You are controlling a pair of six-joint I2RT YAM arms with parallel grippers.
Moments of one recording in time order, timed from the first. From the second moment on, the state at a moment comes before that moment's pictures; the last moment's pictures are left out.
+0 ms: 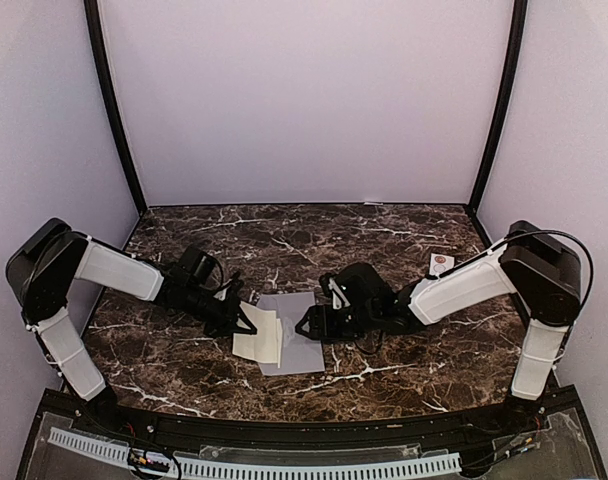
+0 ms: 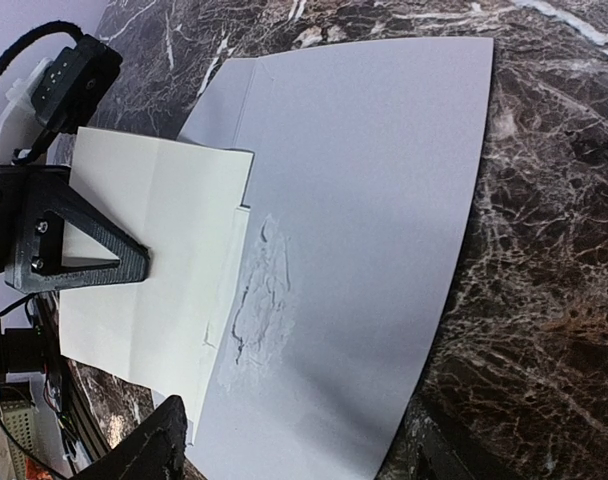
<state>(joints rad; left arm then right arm) -0.53 1.72 0.76 -0.07 0.69 -0.71 0.98 1.85 0.91 0.19 -0.18 0.80</state>
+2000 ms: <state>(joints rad) -0.54 1.83 0.79 0.08 0.74 -0.72 0.98 1.88 0.94 0.20 -0.20 0.80</state>
